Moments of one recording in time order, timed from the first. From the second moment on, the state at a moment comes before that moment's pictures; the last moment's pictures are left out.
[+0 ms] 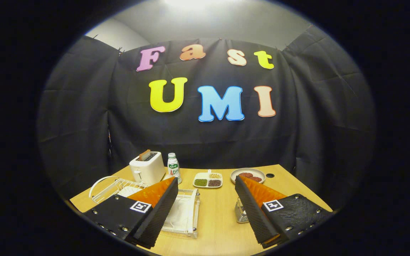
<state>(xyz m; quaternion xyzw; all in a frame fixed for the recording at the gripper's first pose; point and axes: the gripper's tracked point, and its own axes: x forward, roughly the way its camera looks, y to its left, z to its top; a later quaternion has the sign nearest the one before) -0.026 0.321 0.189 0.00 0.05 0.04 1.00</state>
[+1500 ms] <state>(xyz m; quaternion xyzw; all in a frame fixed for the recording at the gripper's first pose) 0.067 0.411 0.095 -0.06 0.26 -0.12 0.96</state>
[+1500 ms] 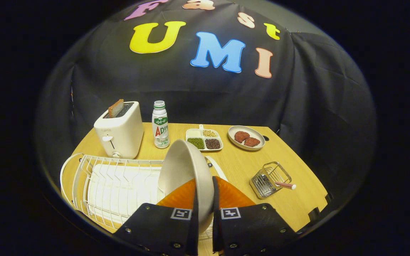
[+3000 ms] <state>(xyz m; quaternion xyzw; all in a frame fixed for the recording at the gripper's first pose) -0.058 0.407 0.179 -0.14 0.17 -0.16 0.96</state>
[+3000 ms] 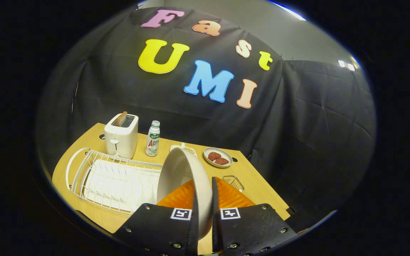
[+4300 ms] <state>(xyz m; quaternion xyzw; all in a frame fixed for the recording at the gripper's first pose) -0.172 0.384 0.040 -0.02 0.30 -0.14 0.94</state>
